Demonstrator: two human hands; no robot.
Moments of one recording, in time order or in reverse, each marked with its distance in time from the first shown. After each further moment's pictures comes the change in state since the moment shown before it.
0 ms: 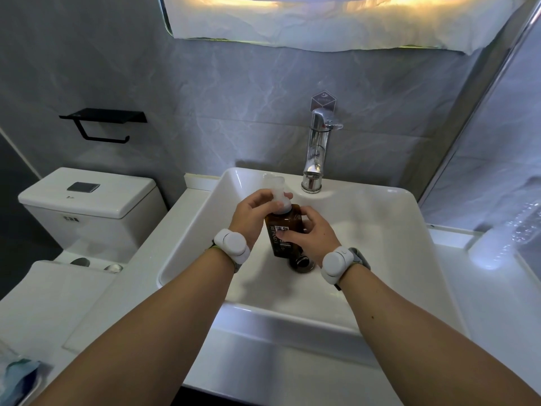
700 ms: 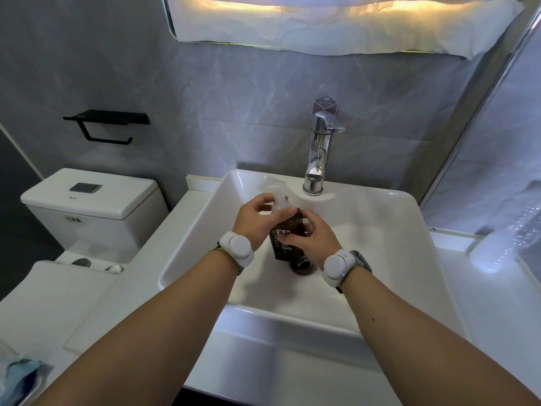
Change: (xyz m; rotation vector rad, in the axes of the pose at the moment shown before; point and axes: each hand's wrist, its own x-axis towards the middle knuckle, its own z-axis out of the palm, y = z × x) left_hand -0.002 -0.004 0.003 0.106 0.068 -0.006; right_hand 0.000 0.003 0.000 0.003 0.007 -0.007
